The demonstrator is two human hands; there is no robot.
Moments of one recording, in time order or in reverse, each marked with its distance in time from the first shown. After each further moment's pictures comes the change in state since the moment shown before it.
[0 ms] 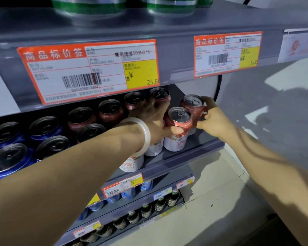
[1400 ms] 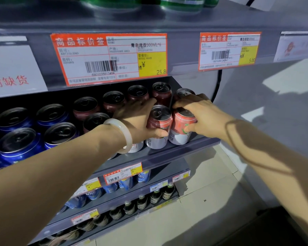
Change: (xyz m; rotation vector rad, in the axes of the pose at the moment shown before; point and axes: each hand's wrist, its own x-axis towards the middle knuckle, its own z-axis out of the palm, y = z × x) left_hand -0.026 -0.031 0.007 -0.069 0.134 0.061; right_hand -0.040 -0.059 -0.003 -0.791 -0.226 -0.414
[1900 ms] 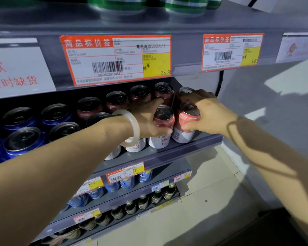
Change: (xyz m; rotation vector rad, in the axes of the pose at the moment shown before) left_hand 0.008 0.007 -0.008 -0.156 -0.159 -0.043; right_hand -0.005 -0.004 -0.009 0.099 0.048 0.128
